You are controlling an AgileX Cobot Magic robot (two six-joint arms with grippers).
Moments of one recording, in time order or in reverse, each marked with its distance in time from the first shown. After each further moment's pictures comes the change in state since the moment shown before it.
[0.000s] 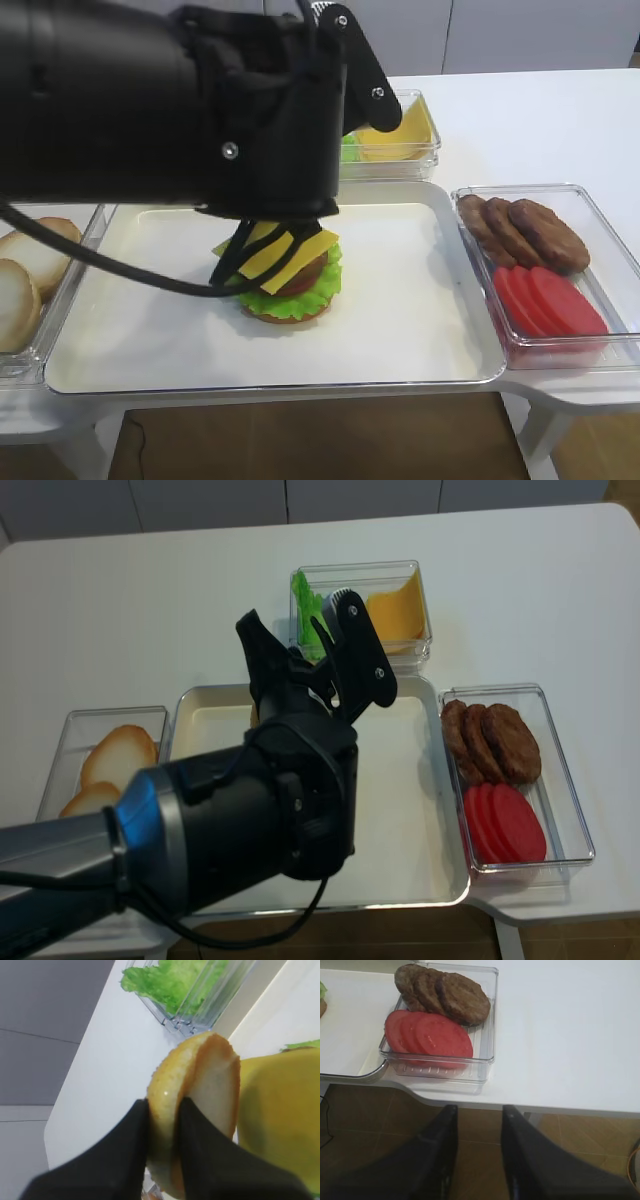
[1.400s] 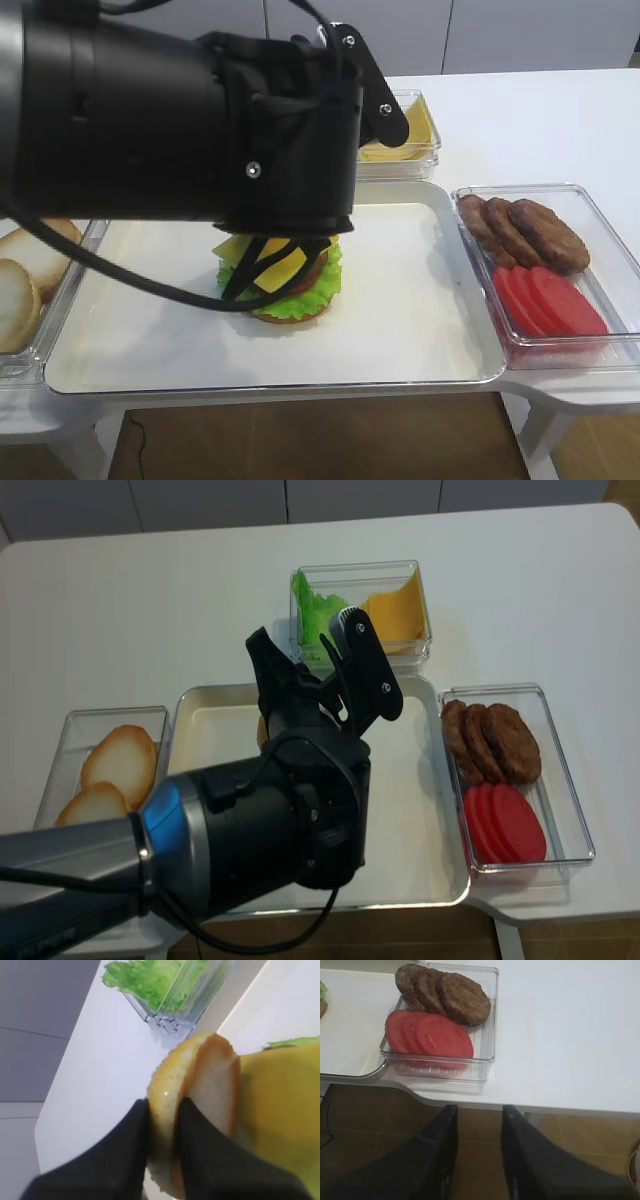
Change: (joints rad) left arm -0.011 0.030 -0.002 -0.018 0.000 -0.026; right arm 0.000 0.000 0.000 0.002 0.000 -0.002
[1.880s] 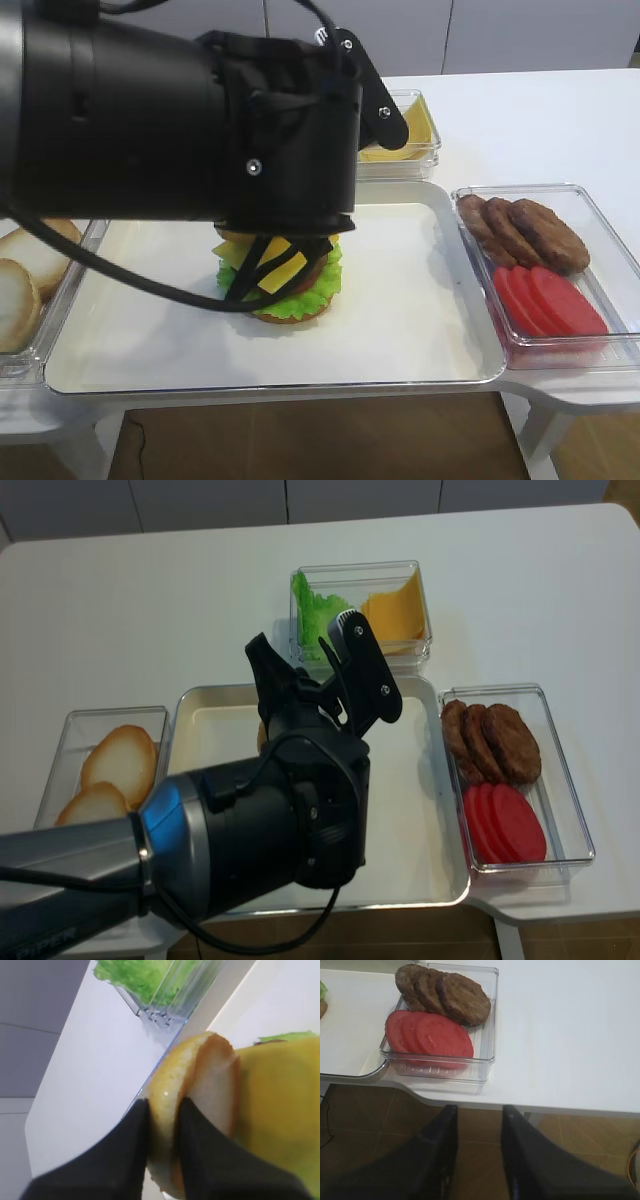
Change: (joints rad) left arm 0.000 0.000 0.000 -0.030 -0.002 -0.001; right arm 0.000 0.000 0.000 0.000 0.000 0.000
